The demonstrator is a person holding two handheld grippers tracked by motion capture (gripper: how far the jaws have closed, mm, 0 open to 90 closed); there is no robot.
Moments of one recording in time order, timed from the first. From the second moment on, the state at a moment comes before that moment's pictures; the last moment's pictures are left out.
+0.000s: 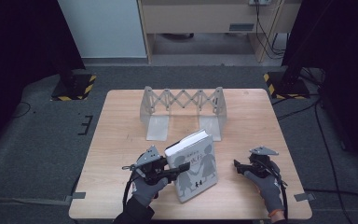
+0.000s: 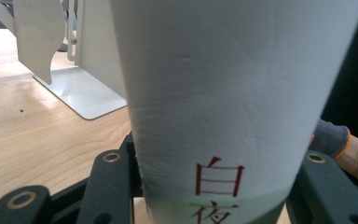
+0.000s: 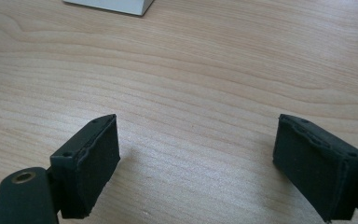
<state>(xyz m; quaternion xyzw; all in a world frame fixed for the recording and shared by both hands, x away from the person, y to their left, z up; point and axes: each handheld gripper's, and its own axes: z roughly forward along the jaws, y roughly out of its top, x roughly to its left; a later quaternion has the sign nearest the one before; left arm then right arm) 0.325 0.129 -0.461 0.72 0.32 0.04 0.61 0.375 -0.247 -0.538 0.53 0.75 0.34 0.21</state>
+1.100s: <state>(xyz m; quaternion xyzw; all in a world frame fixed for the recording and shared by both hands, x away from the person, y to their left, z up) 0.312 0.113 -0.450 0.73 0.29 0.07 0.61 0.377 -0.243 -0.539 0.53 0.76 0.32 0.22</state>
